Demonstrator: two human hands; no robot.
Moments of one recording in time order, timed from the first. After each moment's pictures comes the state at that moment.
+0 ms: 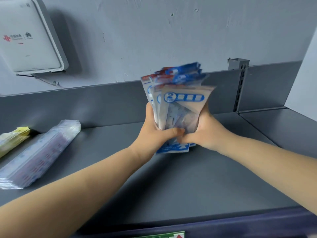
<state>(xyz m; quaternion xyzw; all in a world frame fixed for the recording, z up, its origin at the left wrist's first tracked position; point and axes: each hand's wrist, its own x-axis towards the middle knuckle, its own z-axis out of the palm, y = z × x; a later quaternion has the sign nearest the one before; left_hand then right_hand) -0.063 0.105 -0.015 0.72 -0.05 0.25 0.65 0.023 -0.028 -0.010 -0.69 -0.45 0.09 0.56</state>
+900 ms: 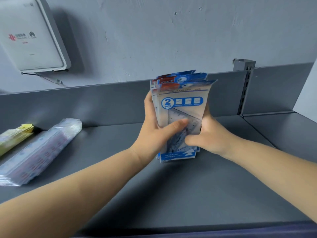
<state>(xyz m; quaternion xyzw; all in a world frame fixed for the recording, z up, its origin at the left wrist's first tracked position) -0.061 0.090 -0.007 0.71 -0.05 0.30 0.63 0.024 -0.036 -0.001 -0.66 -0.48 0.14 0.56</state>
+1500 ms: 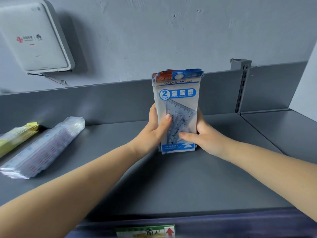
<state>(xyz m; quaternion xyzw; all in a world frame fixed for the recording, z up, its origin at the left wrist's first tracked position) -0.065 0.103 -0.017 0.80 -0.01 0.21 0.56 0.028 -0.040 -0.023 -0.65 -0.47 0.21 0.56</state>
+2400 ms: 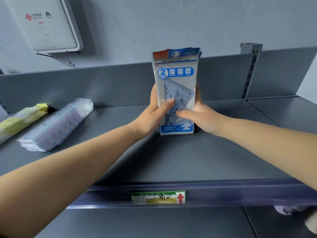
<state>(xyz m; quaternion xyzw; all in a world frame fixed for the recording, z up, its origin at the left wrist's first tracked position) -0.085 0.117 -0.017 0.81 -0.02 0.20 0.55 0.012 -0.012 -0.020 -0.64 -0.50 0.19 0.55</state>
